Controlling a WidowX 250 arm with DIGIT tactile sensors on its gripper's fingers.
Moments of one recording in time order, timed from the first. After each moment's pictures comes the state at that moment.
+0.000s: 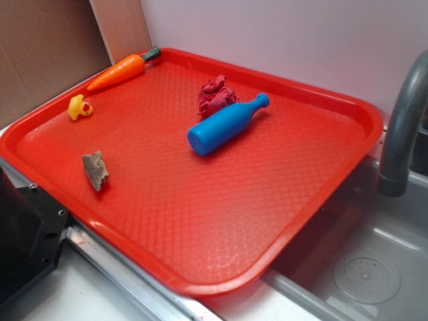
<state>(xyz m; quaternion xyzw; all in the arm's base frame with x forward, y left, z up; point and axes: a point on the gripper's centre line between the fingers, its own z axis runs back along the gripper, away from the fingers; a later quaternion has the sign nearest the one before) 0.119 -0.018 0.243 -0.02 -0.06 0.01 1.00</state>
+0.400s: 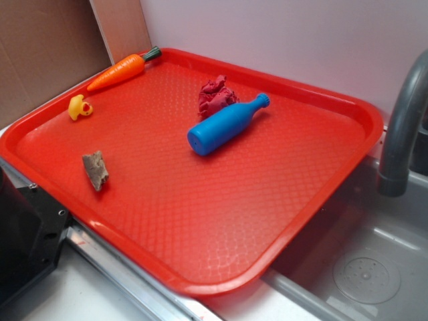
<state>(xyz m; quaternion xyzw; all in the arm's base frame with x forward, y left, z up) 0.119 -0.018 0.239 -0.02 -0.05 0.02 1.00</state>
